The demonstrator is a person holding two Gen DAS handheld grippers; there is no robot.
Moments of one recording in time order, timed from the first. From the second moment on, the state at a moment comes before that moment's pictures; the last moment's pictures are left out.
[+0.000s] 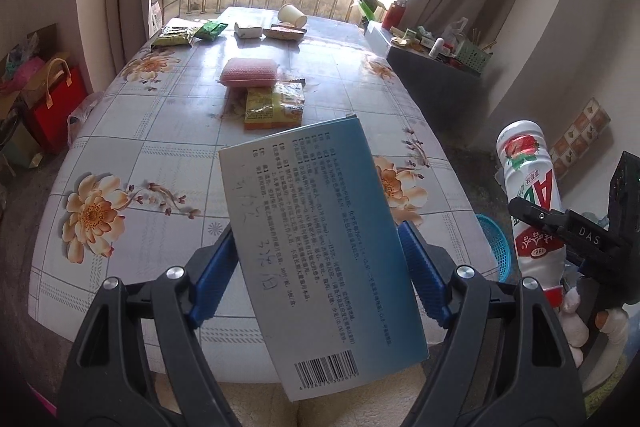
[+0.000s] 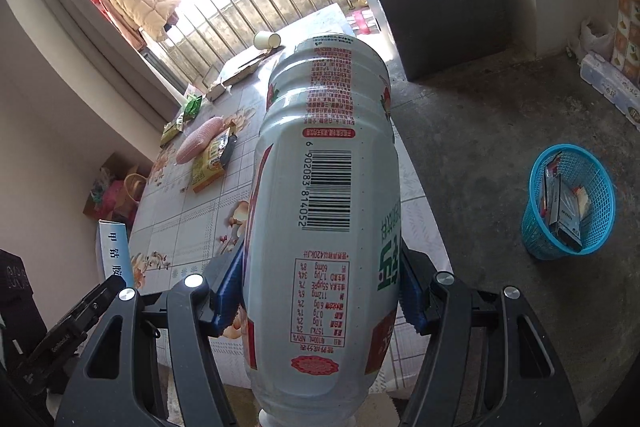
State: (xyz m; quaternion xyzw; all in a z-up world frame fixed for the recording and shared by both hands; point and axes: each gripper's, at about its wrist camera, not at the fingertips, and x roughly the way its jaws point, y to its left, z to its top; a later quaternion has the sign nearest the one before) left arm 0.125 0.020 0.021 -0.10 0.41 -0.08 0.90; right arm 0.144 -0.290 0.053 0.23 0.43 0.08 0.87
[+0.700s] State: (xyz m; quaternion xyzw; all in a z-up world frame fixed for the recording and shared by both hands) left arm 0.220 -0.277 0.010 0.02 0.49 -0.33 0.81; right arm 0.043 -0.528 -0.027 0.39 0.38 -0.16 0.82
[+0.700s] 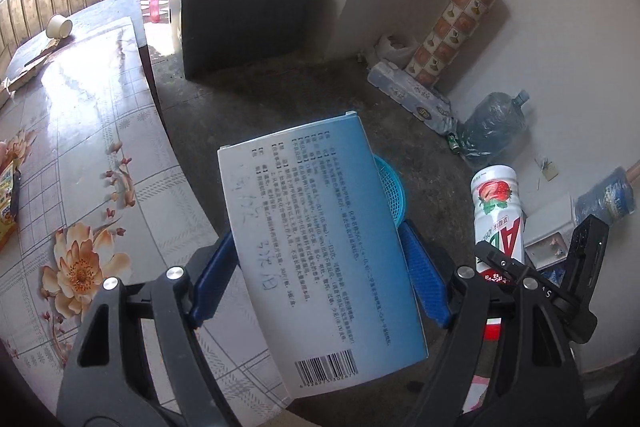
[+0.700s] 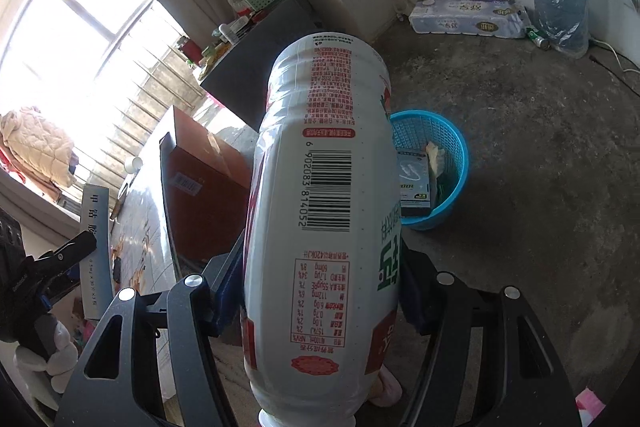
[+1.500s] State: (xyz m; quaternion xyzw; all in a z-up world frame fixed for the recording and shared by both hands) left arm 0.340 -0.505 -0.196 0.07 0.62 -0.33 0.71; right arm 0.192 -0.683 -0.302 0.49 0.45 -0.21 0.72
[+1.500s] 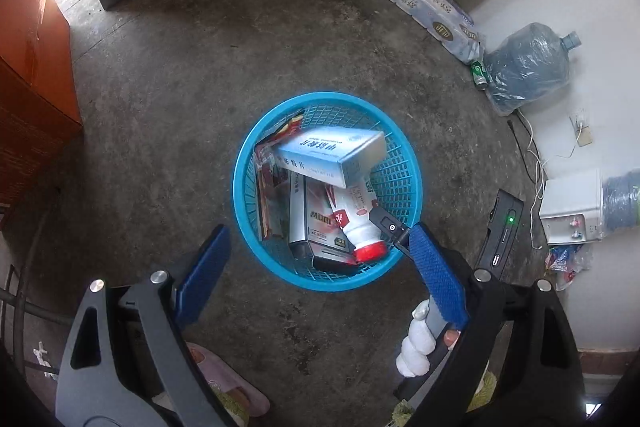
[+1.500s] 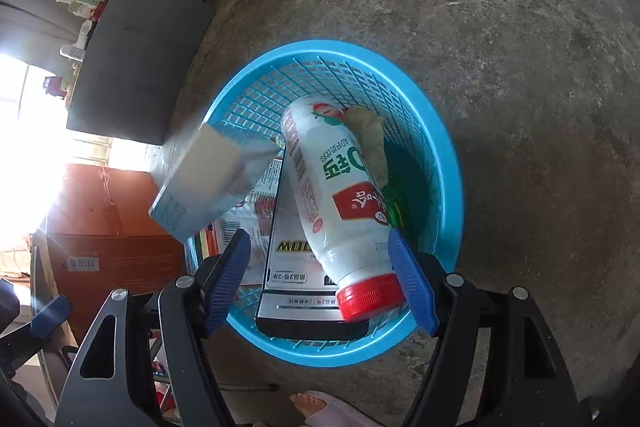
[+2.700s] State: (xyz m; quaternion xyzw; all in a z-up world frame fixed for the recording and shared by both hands) left arm 0.185 0.087 0.039 -0.11 0.36 -0.09 0.92; right arm 0.194 -0.363 0.070 0.19 0.35 0.10 0.91
